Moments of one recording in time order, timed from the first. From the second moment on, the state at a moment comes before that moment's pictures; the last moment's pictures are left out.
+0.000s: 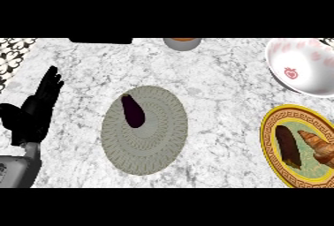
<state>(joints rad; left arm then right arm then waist) -0.18 0.45 -0.10 -1.49 0.20 0.25 0.08 -0.33 -1.19 0.08 -1.04 0.26 0.52 -0.63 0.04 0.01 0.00</state>
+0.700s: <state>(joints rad) -0.17 0.43 -0.07 -1.49 0.18 0.23 0.07 -0.44 -1.10 0.39 -0.99 0.54 0.55 -0.60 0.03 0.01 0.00</state>
